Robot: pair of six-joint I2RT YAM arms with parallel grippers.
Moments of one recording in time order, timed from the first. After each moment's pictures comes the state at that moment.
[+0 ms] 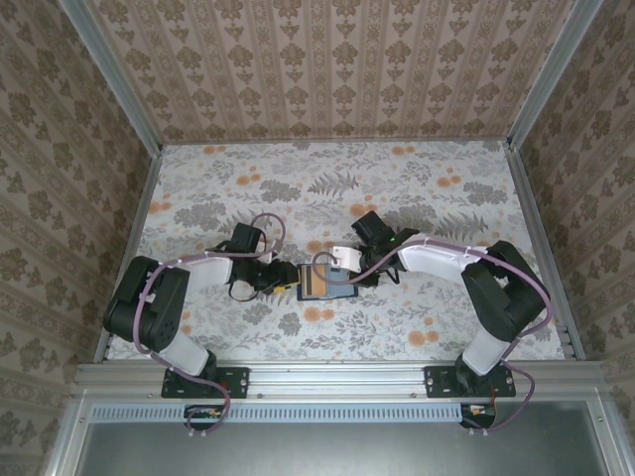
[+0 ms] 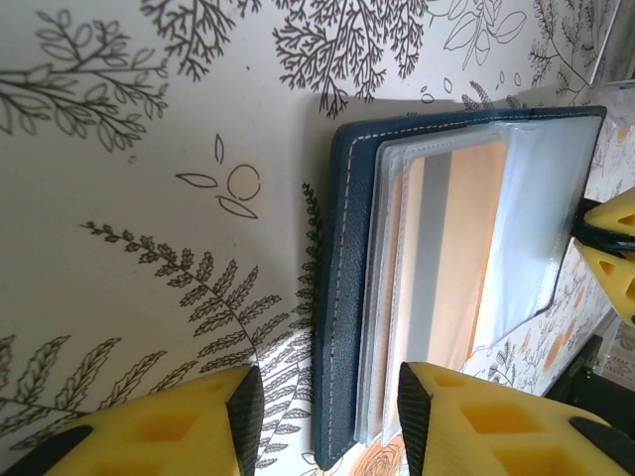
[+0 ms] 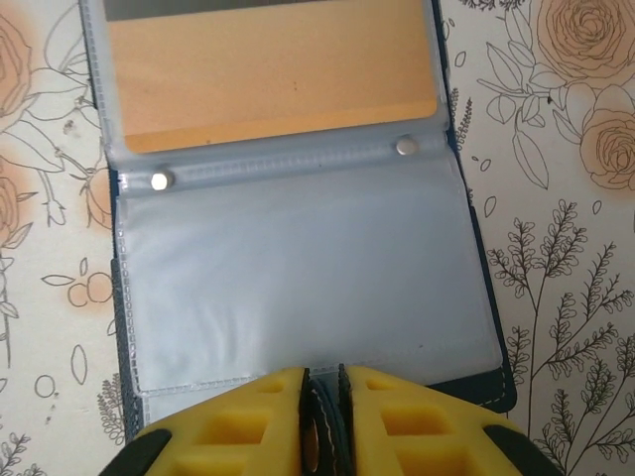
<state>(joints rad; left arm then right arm) -0.42 1.58 0.64 -0.21 0.66 -0.58 0.61 1.68 0.96 -0.42 -0.25 -0.78</state>
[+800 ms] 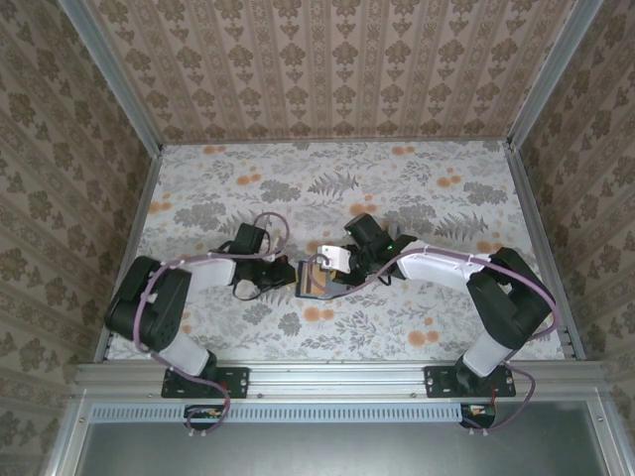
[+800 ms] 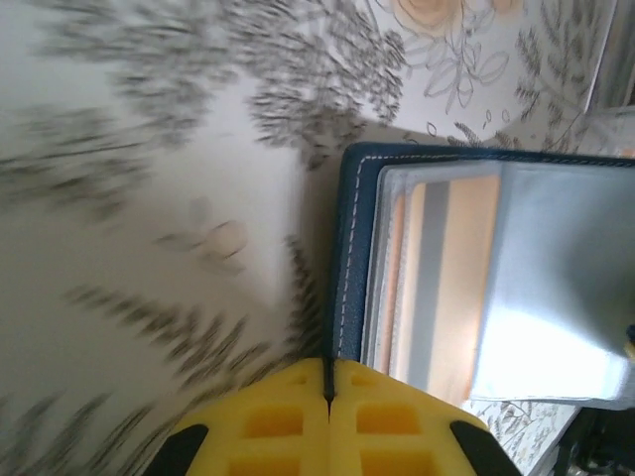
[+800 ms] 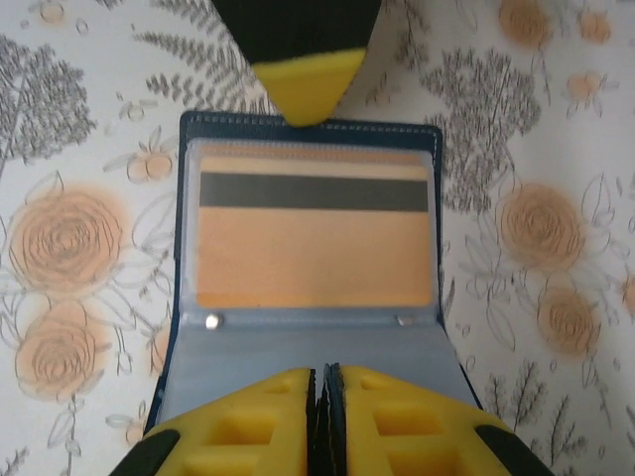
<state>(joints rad) -0.41 1.51 0.61 -0.15 0.59 -0.59 0.69 1.64 0.93 -0.24 -0.32 -0.72</state>
